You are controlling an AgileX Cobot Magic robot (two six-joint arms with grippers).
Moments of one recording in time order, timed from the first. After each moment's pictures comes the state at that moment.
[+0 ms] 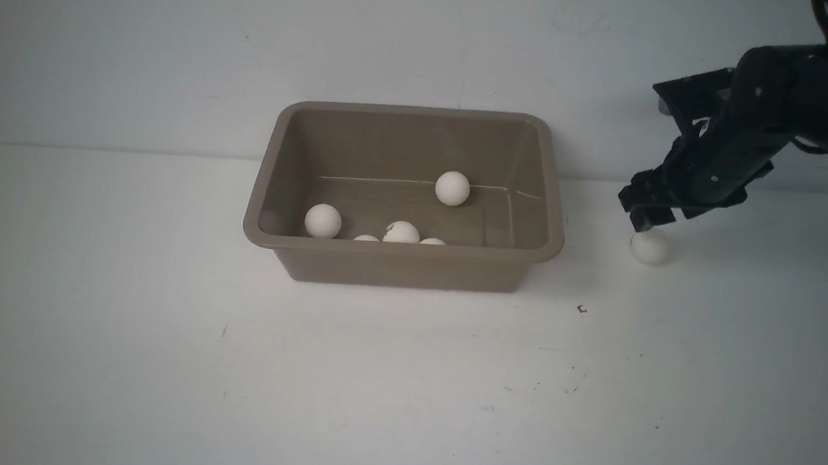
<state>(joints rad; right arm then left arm) 0.14 2.20 -1.83 0.01 0.93 -0.22 -0.40 0.19 -0.51 0.07 0.83 0.13</state>
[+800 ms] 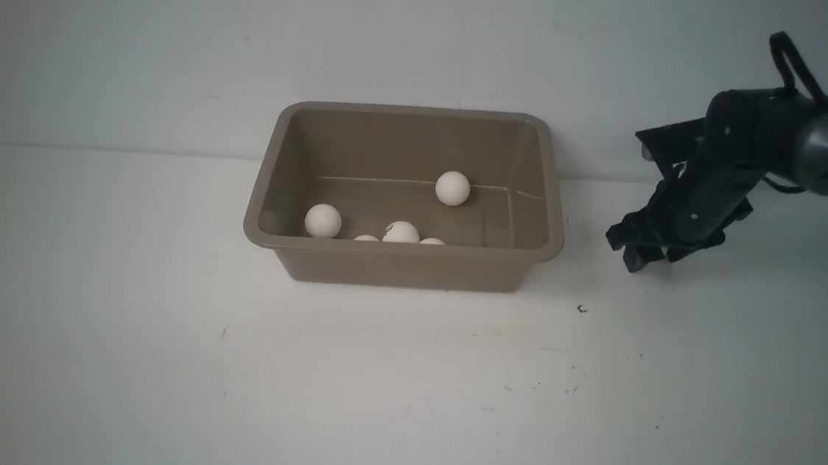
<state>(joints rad) 0.14 2.31 -1.83 0.02 0.93 -0.21 -0.40 0.19 -0.51 0.07 0.83 0.13</state>
